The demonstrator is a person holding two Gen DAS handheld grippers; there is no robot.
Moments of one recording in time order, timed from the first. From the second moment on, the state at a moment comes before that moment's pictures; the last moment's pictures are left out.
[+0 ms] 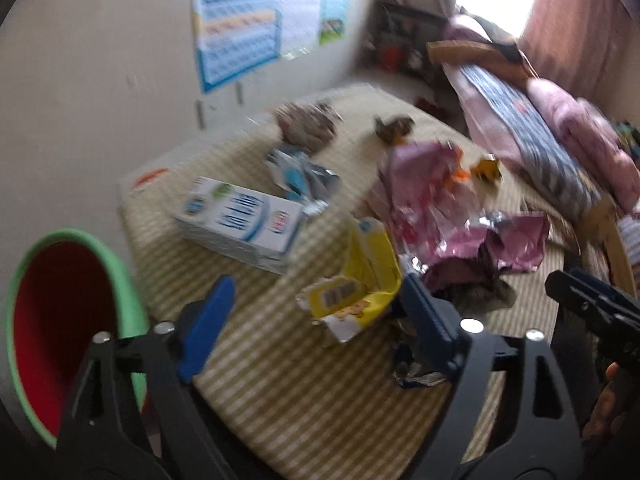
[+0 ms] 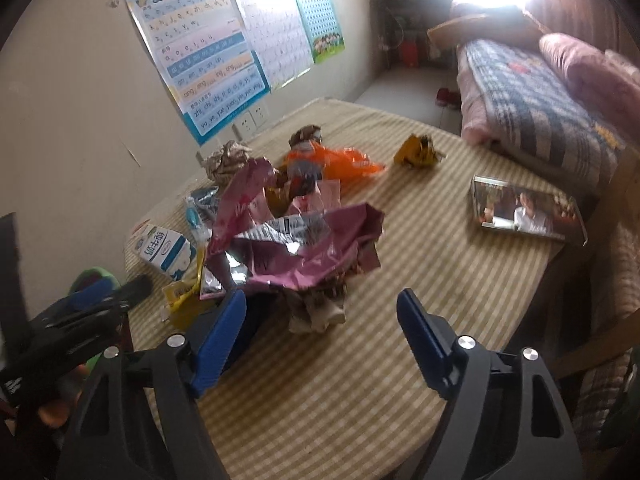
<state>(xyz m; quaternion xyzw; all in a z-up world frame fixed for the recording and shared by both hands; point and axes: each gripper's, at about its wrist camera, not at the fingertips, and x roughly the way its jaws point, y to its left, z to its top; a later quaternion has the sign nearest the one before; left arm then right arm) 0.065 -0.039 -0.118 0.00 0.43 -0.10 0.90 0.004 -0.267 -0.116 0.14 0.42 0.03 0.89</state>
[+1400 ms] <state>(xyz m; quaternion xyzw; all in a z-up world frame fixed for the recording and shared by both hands) 0.083 -0.041 -0.132 -0.03 0.52 -0.21 0.83 0.043 -0.315 -0.126 0.29 0.43 0.05 0.86</state>
